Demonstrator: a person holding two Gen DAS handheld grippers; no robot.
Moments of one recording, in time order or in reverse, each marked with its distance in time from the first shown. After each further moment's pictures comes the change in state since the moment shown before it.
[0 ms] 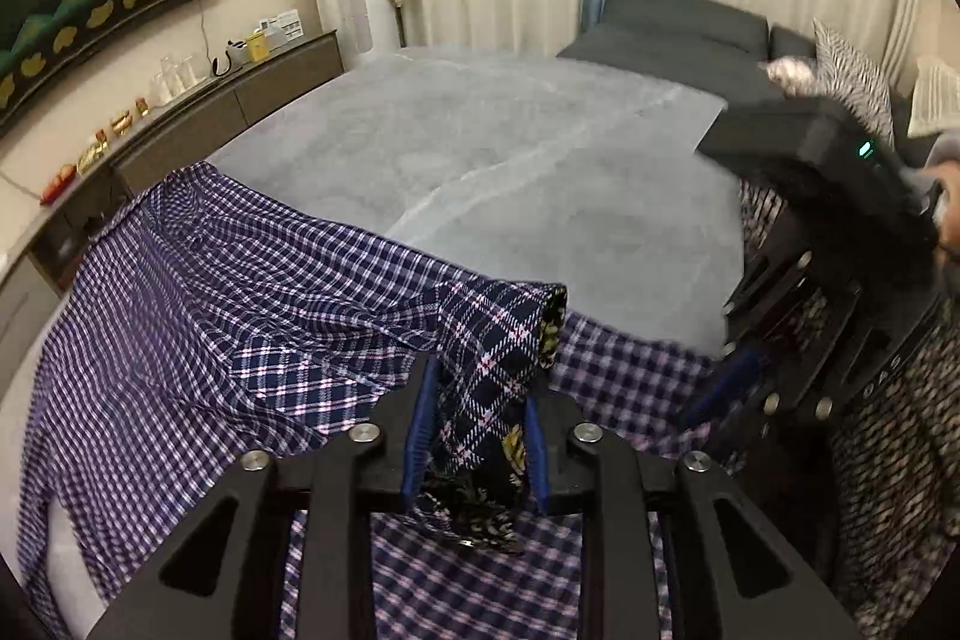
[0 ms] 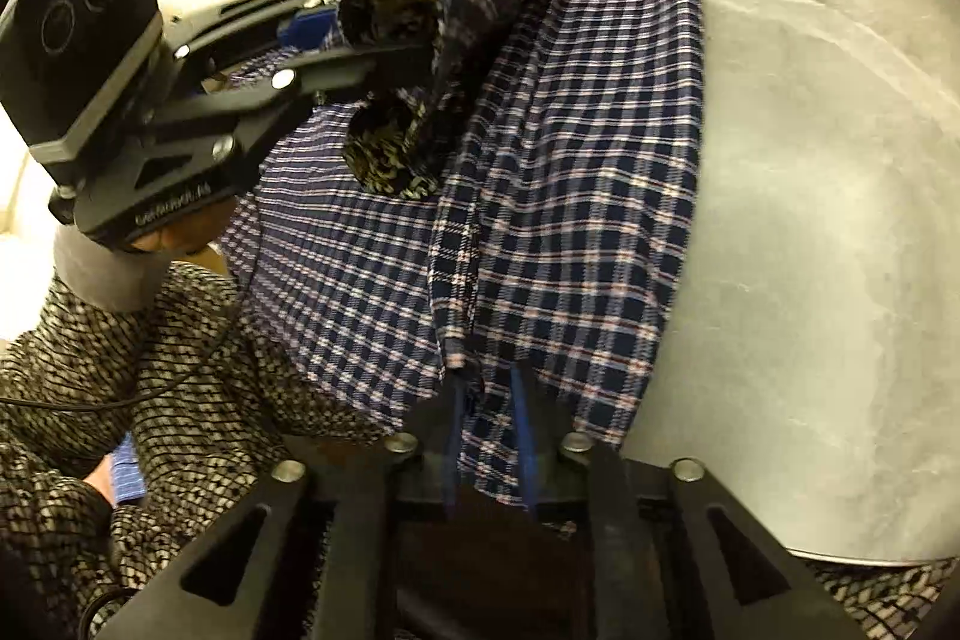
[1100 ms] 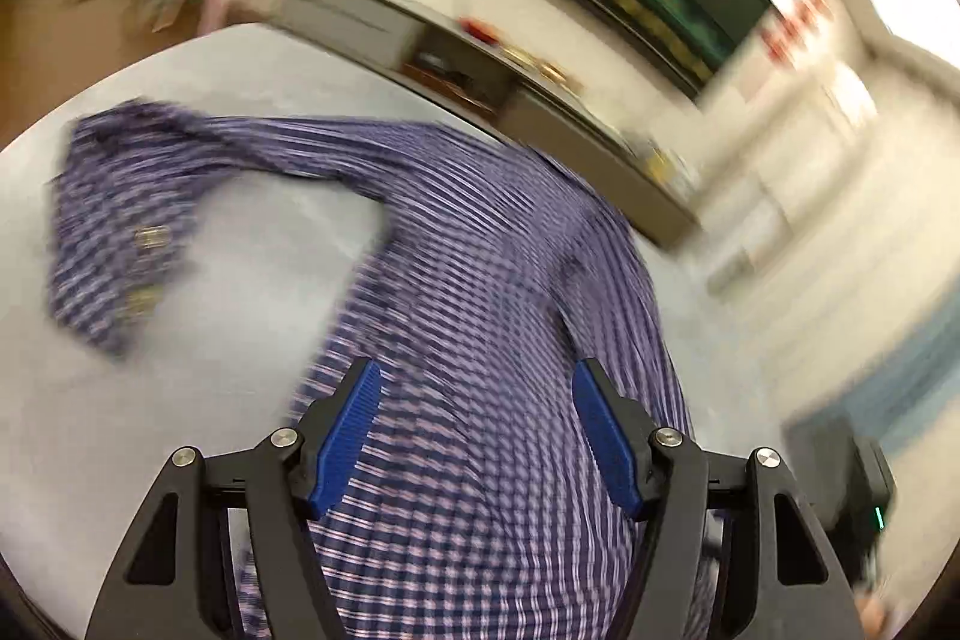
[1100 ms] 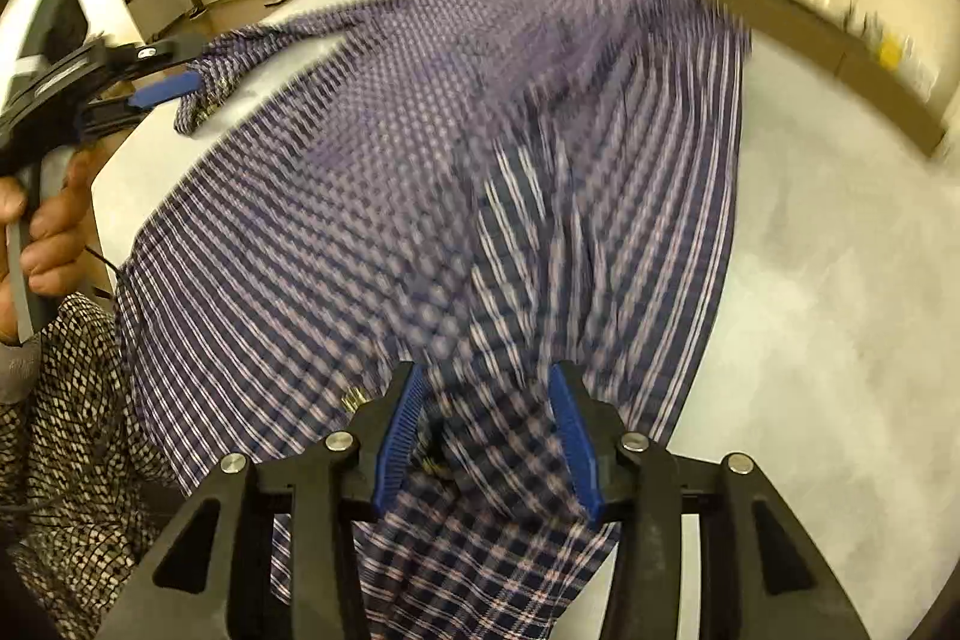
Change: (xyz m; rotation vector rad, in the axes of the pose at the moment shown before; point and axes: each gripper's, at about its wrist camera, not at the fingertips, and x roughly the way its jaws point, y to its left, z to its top) left arm -0.163 0.195 -0.145 -1.225 -0.400 0.431; right arm 0.040 0.081 0.114 -0.385 -0.124 -0.383
